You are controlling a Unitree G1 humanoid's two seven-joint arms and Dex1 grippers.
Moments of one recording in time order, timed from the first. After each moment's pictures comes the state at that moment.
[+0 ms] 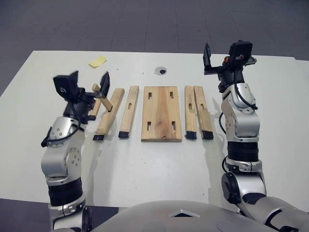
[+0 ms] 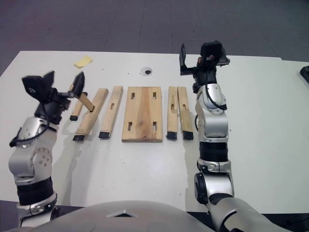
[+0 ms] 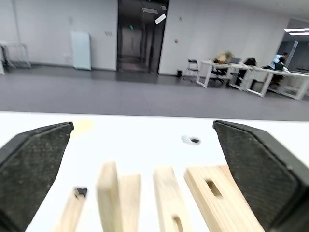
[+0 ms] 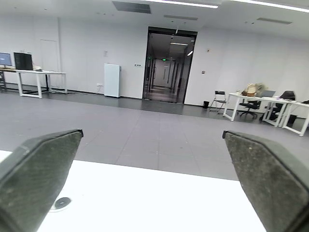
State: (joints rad) left arm 0.01 0.25 0.22 -0.47 -0.43 0.45 -0.19; right arm -0.47 -0.16 -0.11 -0.06 0.04 0.30 0.02
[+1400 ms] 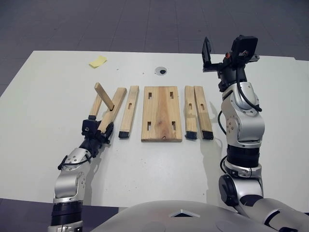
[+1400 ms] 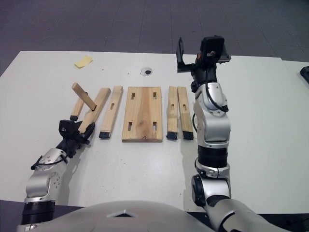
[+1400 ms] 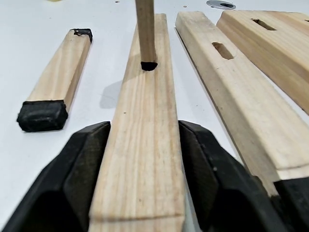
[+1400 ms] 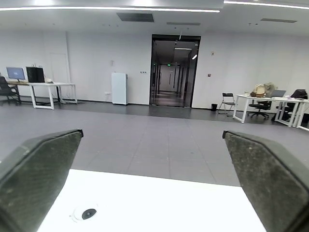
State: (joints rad) left arm 0.20 0.30 0.14 -0.17 -0.26 0.33 -0.33; right arm -0.46 -0.11 -0.09 -0.26 0.09 0.45 0.00
